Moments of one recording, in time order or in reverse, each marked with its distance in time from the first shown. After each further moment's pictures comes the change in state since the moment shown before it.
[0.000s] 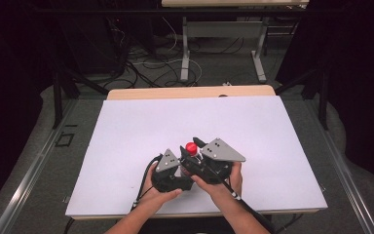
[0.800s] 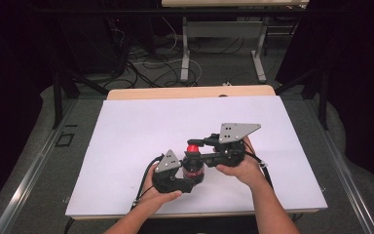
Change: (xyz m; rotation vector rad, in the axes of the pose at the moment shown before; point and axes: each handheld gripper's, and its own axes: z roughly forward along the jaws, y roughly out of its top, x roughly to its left) left arm -0.001 0.001 0.000 -0.011 -0.090 0.028; right arm -0.074 0.010 0.015 0.013 0.678 -0.160
